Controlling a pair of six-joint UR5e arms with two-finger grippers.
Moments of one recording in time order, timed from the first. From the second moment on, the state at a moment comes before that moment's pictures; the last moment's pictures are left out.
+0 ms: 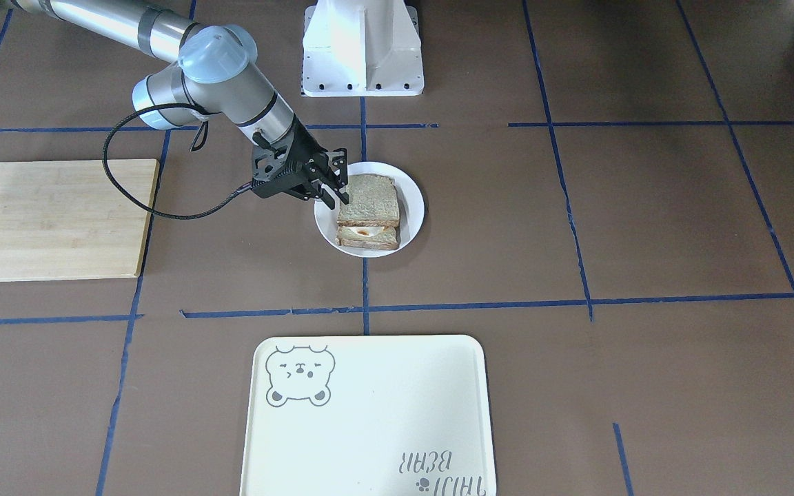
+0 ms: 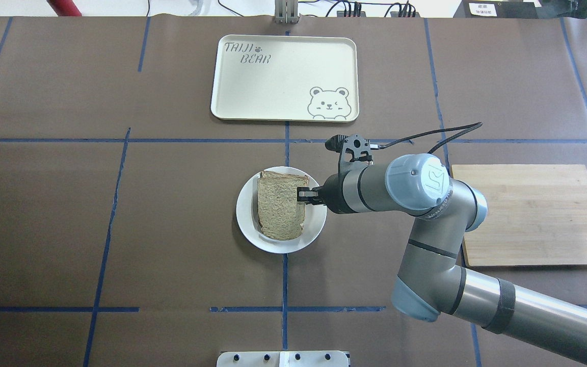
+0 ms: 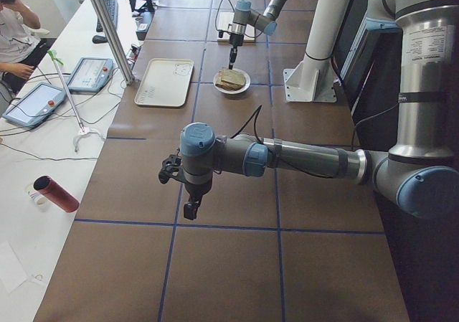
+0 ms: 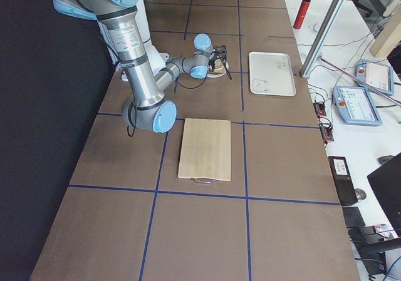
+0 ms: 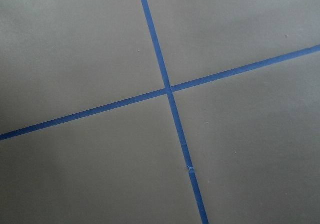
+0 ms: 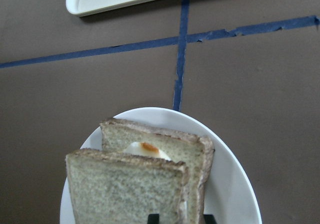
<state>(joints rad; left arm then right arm) -1.55 -1.51 -1.76 -1.59 -2.28 0.15 0.49 -1.07 1.64 -0.90 1.82 1.33</state>
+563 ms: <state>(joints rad) -1.55 -1.55 -1.76 -1.60 -2.29 0.15 0.72 -1.06 1.65 -1.21 2.08 1.11</state>
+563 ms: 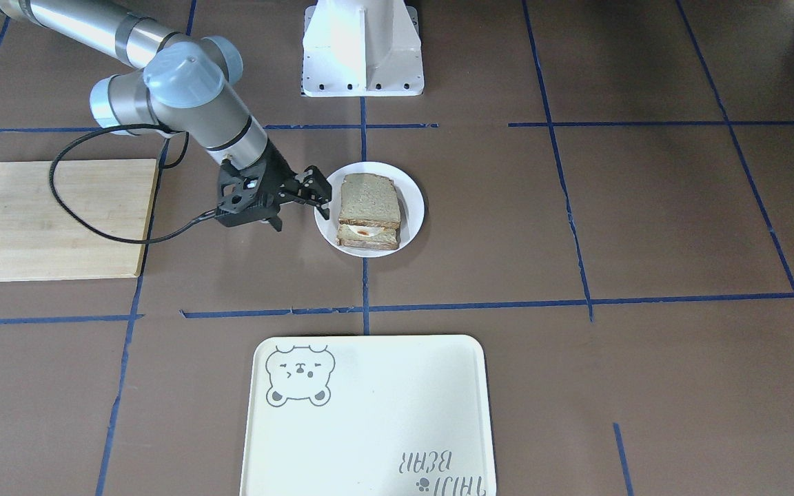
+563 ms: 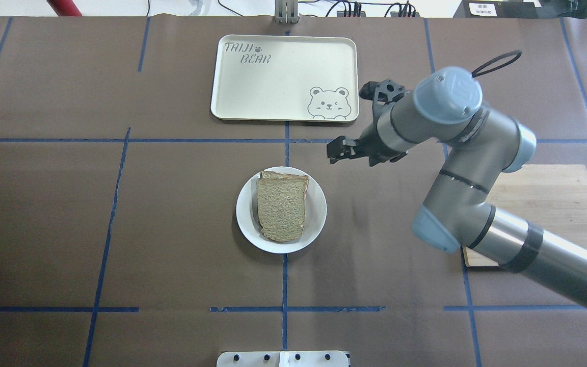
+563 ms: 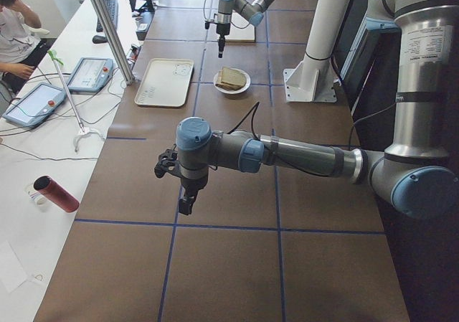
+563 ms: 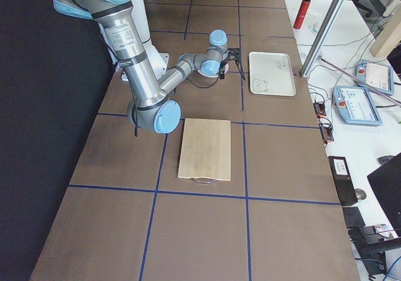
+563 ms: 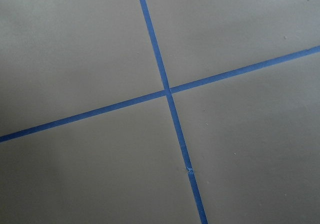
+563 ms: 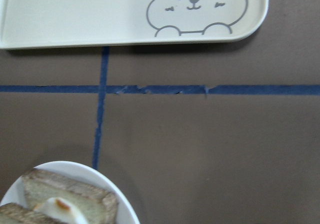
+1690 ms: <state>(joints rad) -1.01 -1.64 -1.98 -1.96 -2.34 -0.96 1.45 -1.50 1.75 -1.75 2.35 -0.27</state>
